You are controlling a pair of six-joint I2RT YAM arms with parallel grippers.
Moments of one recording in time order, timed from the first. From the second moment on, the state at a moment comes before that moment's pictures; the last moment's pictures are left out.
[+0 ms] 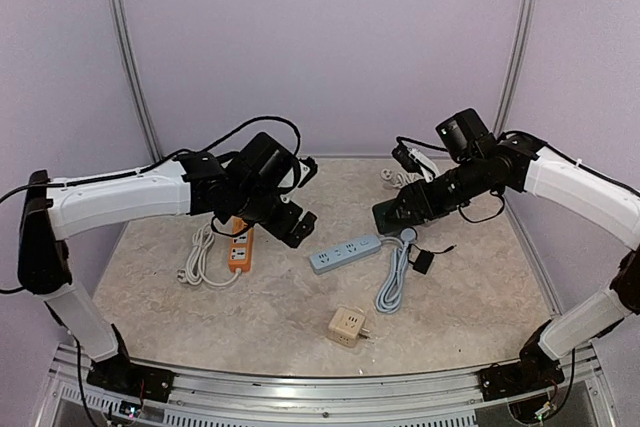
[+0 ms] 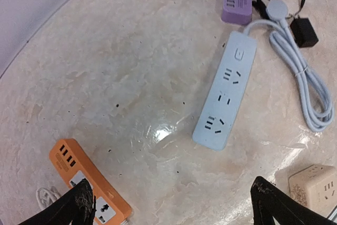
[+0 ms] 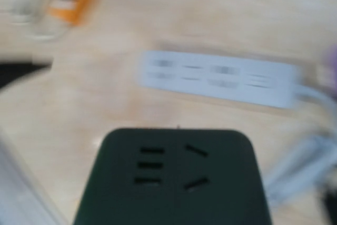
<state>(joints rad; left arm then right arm) -0.93 1.72 1.41 -0.62 -0.23 -0.07 0.62 1.43 1.32 -0.79 -0.34 0.18</state>
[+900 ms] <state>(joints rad) -0.91 1.71 0.98 0.14 -0.08 -0.05 0.57 1.76 1.63 -0.88 -0.47 0.08</state>
